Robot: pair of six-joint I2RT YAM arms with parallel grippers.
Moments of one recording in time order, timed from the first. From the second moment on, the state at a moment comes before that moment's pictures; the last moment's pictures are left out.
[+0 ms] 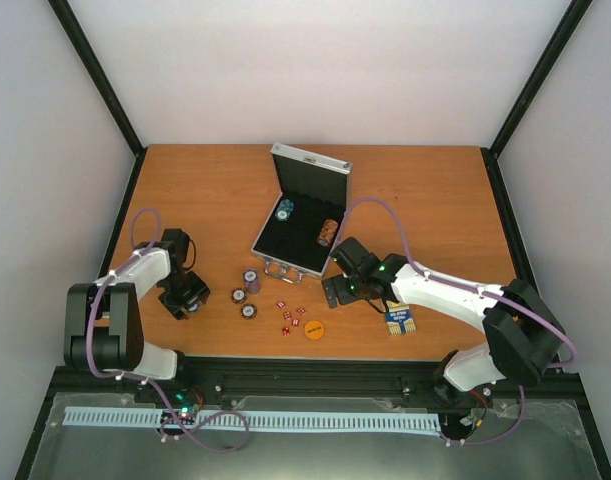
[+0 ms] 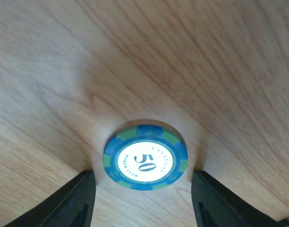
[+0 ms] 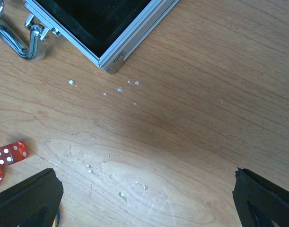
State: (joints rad) left arm 0.03 1.43 0.71 -0.90 0.05 -0.82; right arm 0.82 1.43 0.85 -0.55 0.09 0.42
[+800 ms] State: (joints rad) left arm 0.03 1.48 0.75 -0.88 0.00 -0.75; right arm 0.82 1.45 0.84 -0.54 0.09 0.42
